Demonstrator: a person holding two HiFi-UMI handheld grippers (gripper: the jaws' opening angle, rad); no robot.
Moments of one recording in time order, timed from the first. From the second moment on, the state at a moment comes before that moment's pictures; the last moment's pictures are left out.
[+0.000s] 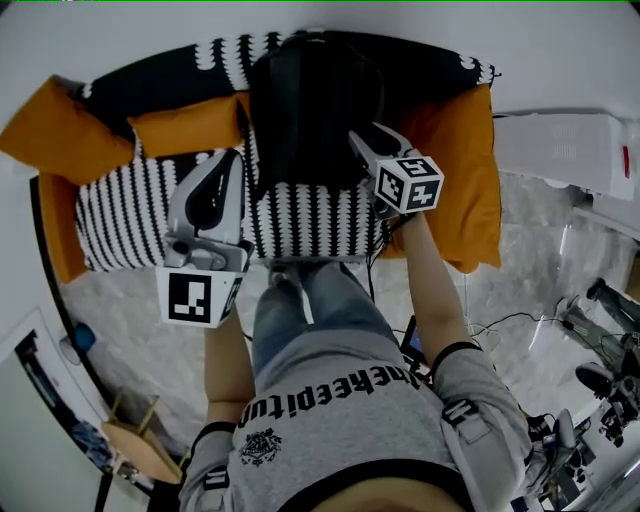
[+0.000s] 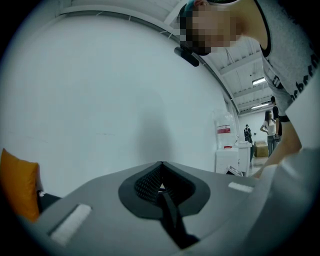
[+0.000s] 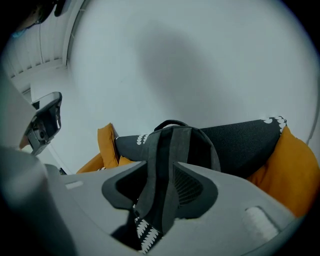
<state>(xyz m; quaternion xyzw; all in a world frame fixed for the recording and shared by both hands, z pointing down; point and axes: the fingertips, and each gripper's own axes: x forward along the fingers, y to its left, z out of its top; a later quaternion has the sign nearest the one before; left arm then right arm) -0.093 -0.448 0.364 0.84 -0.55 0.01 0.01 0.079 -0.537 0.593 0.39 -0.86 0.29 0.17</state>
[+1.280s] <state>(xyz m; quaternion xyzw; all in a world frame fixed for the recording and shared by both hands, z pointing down) -0.116 -0.450 0.398 0.81 -0.58 0.04 0.03 0.052 -0.646 0.650 0.33 -0.87 0.32 0.20</state>
